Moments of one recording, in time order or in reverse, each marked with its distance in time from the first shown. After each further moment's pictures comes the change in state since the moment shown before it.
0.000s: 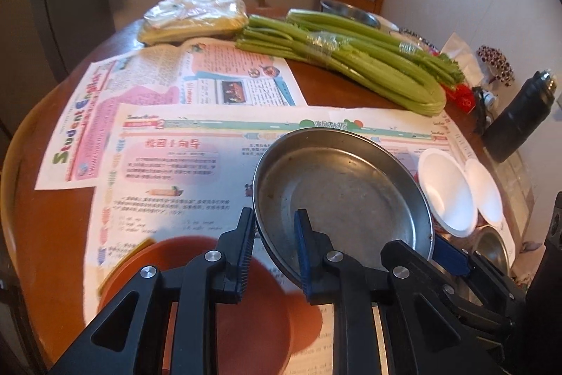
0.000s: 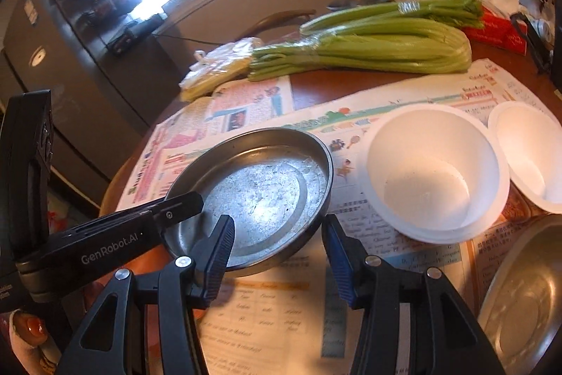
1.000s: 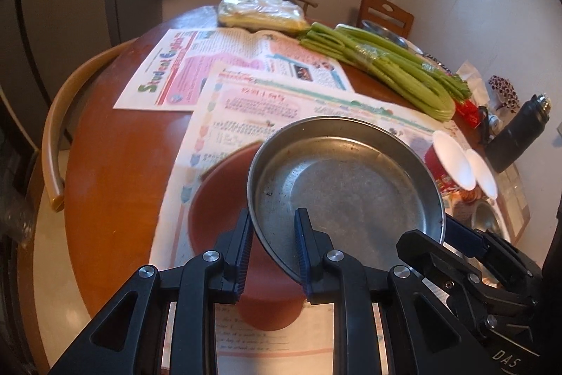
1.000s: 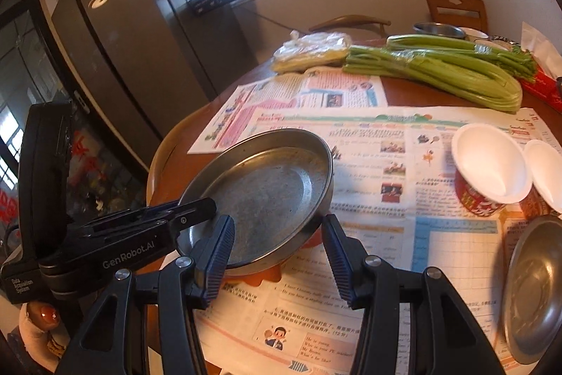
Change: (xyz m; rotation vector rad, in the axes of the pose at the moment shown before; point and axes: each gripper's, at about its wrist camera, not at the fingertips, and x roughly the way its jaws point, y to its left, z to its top) left arm -0.070 0.067 -0.088 -0.140 -0.051 0.047; right arm -0.038 0.089 -0.050 -0.252 0.064 0.116
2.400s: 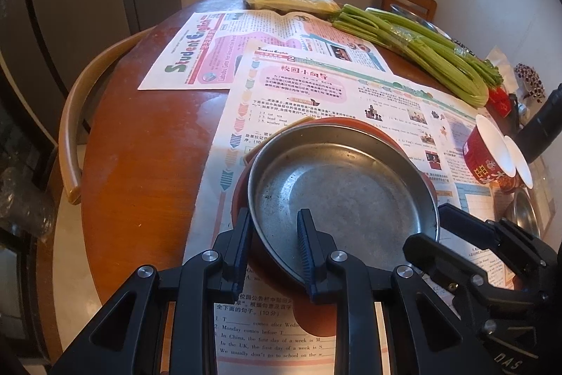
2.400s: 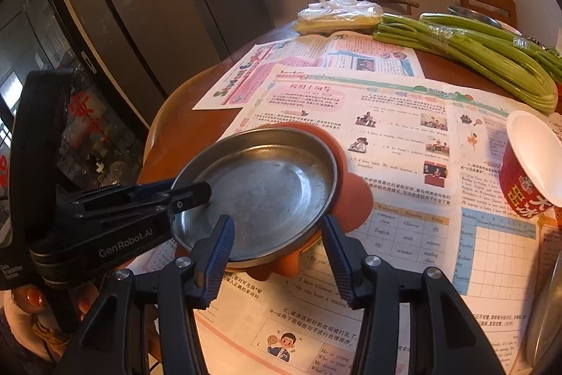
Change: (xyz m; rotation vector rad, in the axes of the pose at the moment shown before) left arm 0.024 0.025 -0.008 0.005 0.038 0.095; right arm 0.045 0.010 -0.010 -0.079 0.096 0.027
